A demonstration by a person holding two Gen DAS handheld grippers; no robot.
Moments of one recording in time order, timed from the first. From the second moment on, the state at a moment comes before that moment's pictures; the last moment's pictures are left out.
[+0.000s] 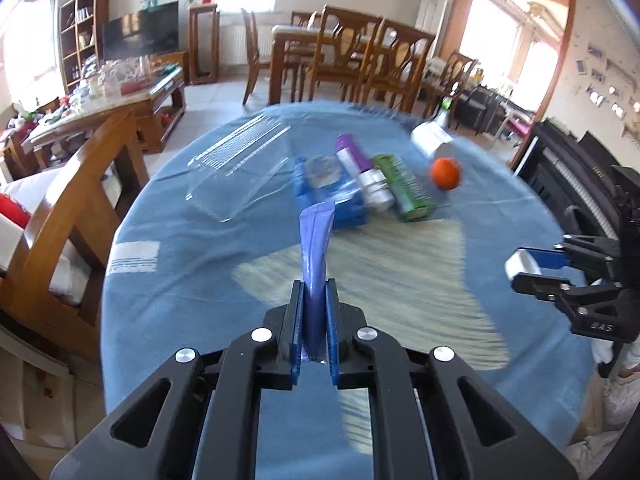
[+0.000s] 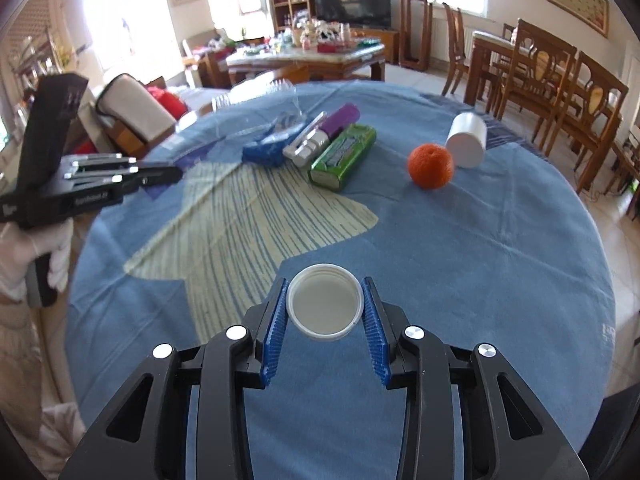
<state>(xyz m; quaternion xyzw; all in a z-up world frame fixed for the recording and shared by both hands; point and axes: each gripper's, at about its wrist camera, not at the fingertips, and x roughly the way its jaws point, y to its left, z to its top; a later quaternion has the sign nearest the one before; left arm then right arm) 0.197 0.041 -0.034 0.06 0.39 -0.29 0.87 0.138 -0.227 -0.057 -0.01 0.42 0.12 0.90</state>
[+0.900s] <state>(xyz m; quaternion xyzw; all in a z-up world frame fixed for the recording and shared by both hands) 0.070 -0.174 -0.006 0.07 0.33 -0.47 0.81 -0.025 -0.411 -0.024 0.12 0.33 0.01 0.94</state>
